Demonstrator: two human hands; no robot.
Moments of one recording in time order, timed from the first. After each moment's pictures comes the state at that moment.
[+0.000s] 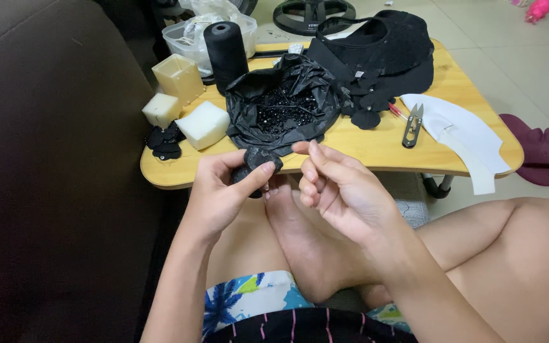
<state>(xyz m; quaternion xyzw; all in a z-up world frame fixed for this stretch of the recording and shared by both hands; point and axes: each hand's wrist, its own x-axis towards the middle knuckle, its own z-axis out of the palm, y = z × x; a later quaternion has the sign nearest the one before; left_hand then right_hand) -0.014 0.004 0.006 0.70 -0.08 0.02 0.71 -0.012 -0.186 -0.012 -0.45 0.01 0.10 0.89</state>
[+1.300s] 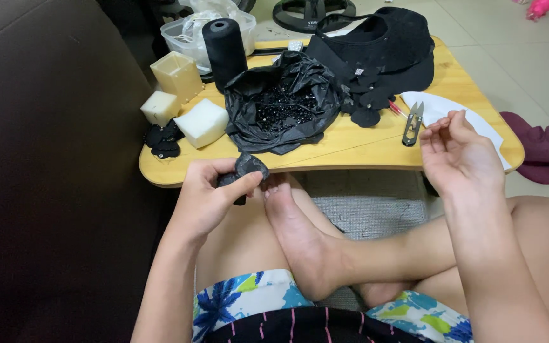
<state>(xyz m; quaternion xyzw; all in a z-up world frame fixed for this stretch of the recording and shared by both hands) -0.009 0.024 -0.007 0.76 -0.06 0.02 0.64 0.035 -0.337 -0.041 -0.29 0.14 -0.18 0.93</state>
